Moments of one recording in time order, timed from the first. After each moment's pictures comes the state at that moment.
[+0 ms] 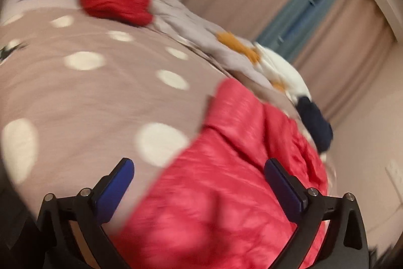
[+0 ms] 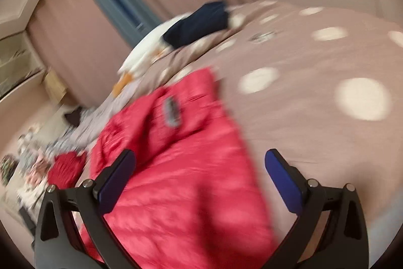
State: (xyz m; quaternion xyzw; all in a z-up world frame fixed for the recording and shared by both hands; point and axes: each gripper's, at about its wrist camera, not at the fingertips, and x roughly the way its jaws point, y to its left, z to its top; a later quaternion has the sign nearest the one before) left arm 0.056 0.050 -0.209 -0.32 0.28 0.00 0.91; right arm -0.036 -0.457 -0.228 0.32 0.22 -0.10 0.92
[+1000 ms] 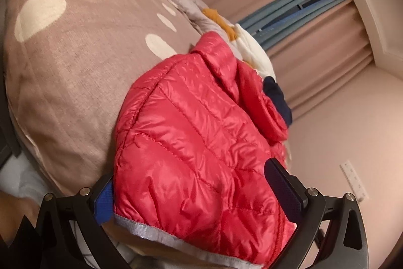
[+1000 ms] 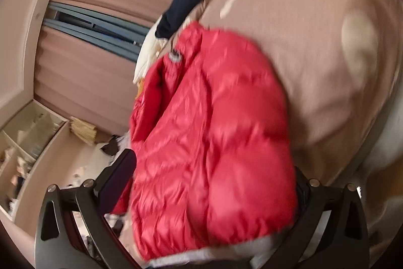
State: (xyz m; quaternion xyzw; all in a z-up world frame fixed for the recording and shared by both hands) left arm -0.017 0.019 -0.259 -0.42 0.30 -0.13 0.85; right arm -0.100 -0.359 -0.299 0.54 0.21 -0.01 0.82
